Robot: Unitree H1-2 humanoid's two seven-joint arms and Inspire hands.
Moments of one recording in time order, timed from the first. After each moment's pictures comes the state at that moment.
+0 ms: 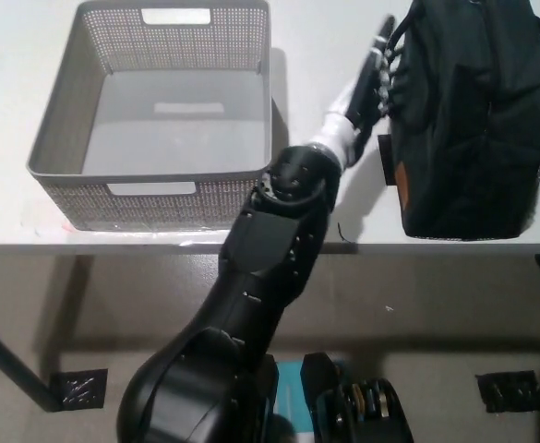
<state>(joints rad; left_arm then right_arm) -1.09 -0.22 0.03 0.96 -0.05 0.08 -0.03 -0.70 -0.27 -0.36 0.66 0.39 -0.19 0.17</state>
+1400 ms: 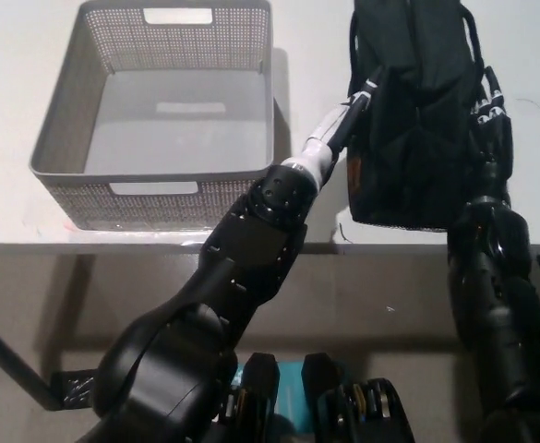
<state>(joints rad) -1.17 -0.15 -0.15 1.28 0.02 -0.13 0.00 -0.80 0.00 -0.34 0.78 0.41 -0.23 -0.06</state>
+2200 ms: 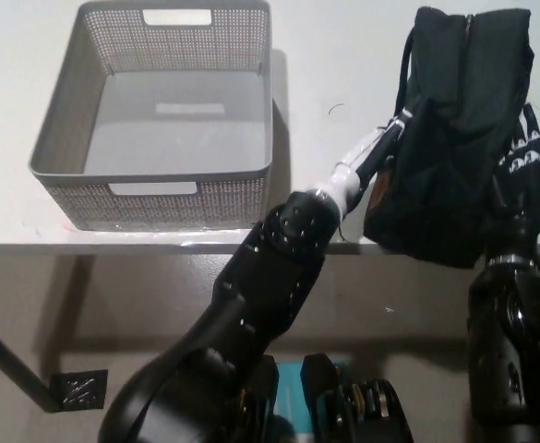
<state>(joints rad) -1.00 -0.18 -0.21 1.02 0.02 -0.05 -0.08 -0.53 0.04 -0.23 0.33 0.35 -0.08 -0.17</state>
